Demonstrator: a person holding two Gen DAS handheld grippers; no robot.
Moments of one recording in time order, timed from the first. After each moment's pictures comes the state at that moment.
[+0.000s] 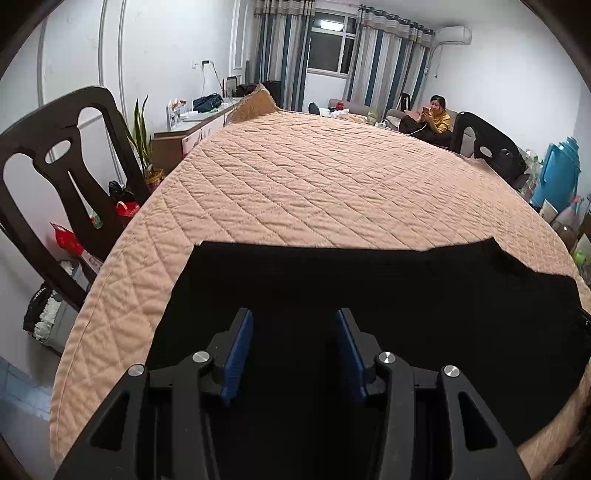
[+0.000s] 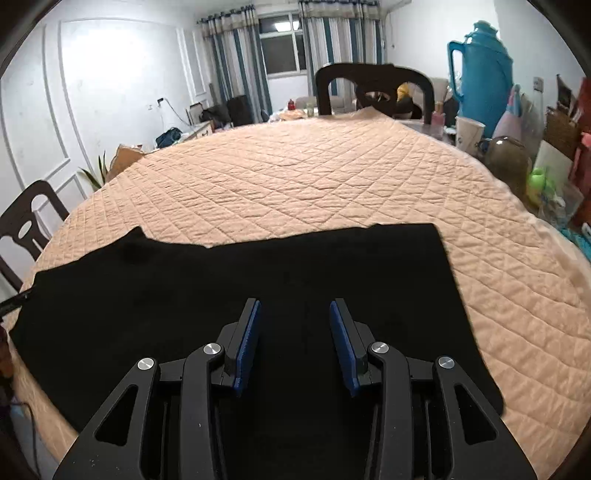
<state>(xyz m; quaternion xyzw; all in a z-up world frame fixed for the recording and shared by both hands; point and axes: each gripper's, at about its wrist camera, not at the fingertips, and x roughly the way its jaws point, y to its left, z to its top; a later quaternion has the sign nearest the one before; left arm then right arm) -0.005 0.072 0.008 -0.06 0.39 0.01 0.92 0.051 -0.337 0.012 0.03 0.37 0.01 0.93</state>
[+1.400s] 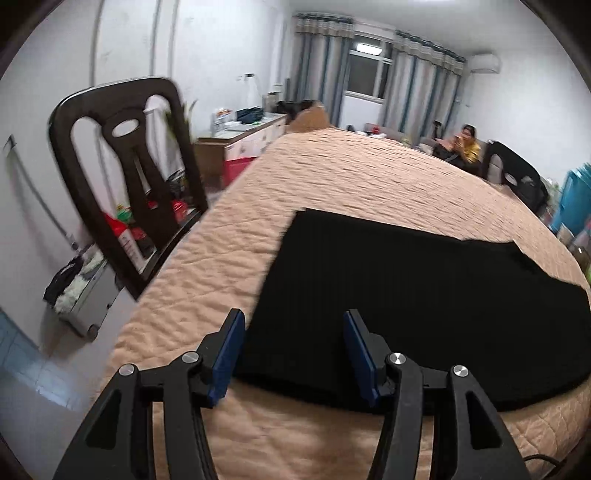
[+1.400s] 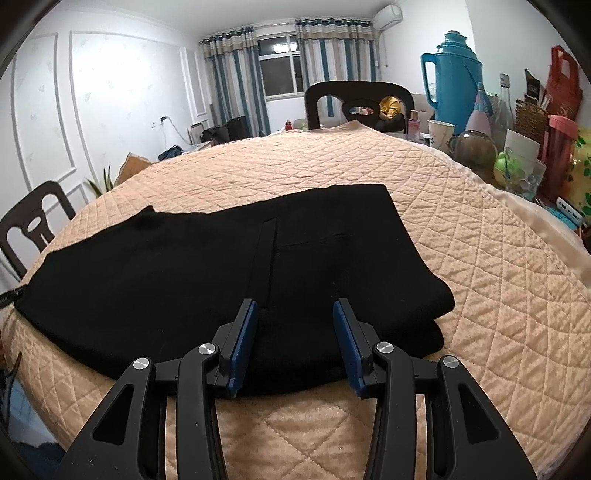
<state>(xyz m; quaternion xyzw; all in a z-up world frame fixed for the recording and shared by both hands) -0.062 0.126 0.002 -0.10 0.35 0.09 0.93 -0.007 -0.357 0.000 0.06 0.32 0.01 0.94</state>
